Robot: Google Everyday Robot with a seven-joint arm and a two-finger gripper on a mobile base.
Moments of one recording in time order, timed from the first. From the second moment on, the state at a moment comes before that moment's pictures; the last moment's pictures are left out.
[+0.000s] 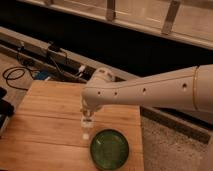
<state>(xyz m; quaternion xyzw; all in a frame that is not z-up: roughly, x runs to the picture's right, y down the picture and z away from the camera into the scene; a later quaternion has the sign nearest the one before) -0.079 0.095 0.699 -0.22 0.06 0.69 0.68</state>
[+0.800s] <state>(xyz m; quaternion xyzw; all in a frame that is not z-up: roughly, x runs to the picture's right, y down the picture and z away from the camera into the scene) -0.021 0.074 0.706 -0.20 0.07 0.74 0.63</state>
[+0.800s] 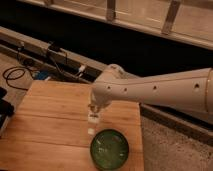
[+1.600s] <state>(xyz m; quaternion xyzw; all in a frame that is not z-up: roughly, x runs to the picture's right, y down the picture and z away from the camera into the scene) 0.050 0.126 0.682 -0.18 0.07 0.81 0.56</state>
